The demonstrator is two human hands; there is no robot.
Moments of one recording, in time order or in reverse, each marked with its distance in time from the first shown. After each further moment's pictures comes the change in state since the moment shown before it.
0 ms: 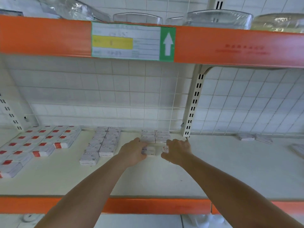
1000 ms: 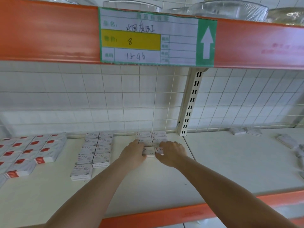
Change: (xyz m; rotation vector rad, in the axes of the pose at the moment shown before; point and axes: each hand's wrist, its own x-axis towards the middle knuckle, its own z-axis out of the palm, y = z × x) left_hand 0.045 -0.019 0.019 -0.069 0.009 0.078; right_hand 0.018 -0.022 0.013 0.152 -0.021 0.066
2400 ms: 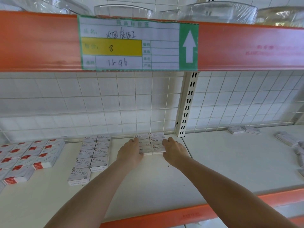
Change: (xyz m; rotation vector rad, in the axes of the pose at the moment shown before) left_hand 0.005 0.007 -0.007 0.065 0.085 -0.121; right_hand 0.000 0.012 -0.007 0.023 0.031 0.032
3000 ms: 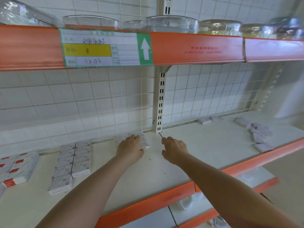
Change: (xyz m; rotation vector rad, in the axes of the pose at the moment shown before) left_hand -0.020 0.056 -0.012 0.145 0.036 0.323; right_hand -0.068 0.037 -0.023 -0.034 0.100 0.146
